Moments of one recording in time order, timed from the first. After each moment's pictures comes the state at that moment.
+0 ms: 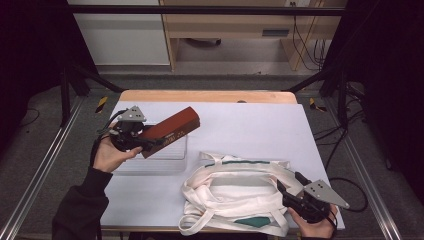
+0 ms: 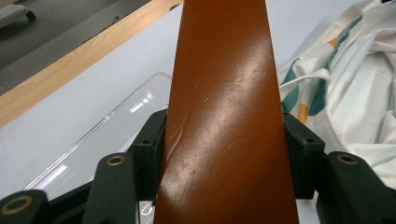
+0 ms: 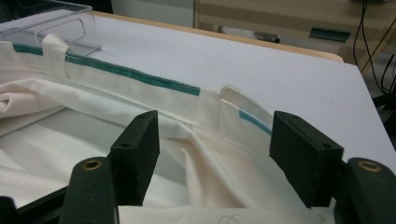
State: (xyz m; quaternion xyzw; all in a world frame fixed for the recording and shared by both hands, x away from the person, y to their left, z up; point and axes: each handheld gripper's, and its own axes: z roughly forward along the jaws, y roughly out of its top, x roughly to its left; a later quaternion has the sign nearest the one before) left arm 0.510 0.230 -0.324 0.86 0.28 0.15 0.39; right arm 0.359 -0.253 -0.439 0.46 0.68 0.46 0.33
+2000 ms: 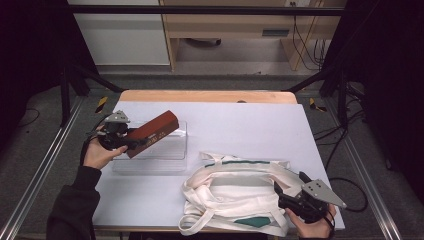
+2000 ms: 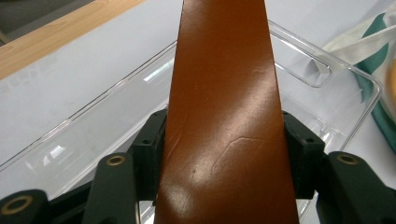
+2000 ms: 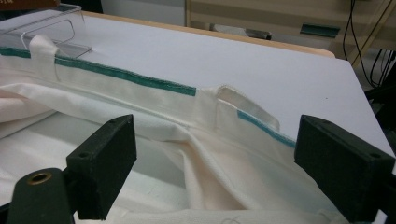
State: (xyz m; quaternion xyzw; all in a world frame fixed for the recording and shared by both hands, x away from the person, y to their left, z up) left arm 0.546 0.287 -0.379 0.86 0.33 0.14 0.37; right arm 0.360 -0.248 -0.439 0.48 0.67 0.45 0.34
